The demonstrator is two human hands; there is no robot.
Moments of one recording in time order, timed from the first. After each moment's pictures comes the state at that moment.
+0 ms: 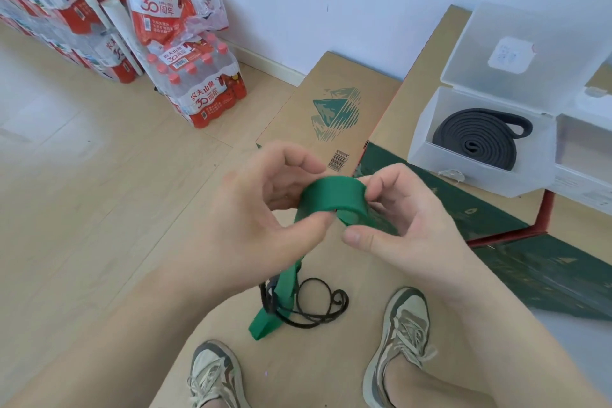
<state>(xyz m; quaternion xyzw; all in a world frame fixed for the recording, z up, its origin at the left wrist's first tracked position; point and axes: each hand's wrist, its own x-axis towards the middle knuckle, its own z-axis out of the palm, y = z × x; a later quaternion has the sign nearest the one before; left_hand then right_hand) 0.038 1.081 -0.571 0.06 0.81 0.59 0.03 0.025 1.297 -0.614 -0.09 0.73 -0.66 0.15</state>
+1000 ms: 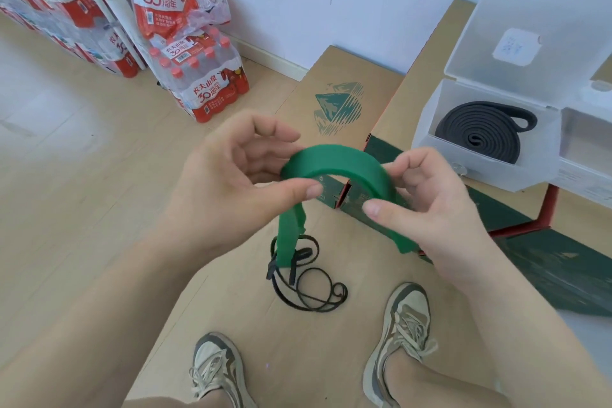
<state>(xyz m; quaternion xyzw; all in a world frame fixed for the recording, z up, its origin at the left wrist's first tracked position) 0.025 1.064 -0.566 0.00 0.77 0.63 0.03 0.021 1.308 -0.608 -0.02 0.73 -0.67 0.10</state>
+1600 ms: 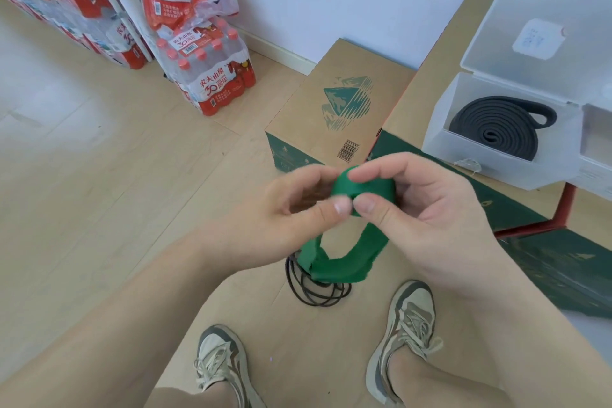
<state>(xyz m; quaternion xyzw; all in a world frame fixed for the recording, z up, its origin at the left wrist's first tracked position) 0.029 1.070 -0.602 0.09 0.76 0.59 0.25 0.032 1.283 -0.600 -0.10 0.72 -0.68 0.11</state>
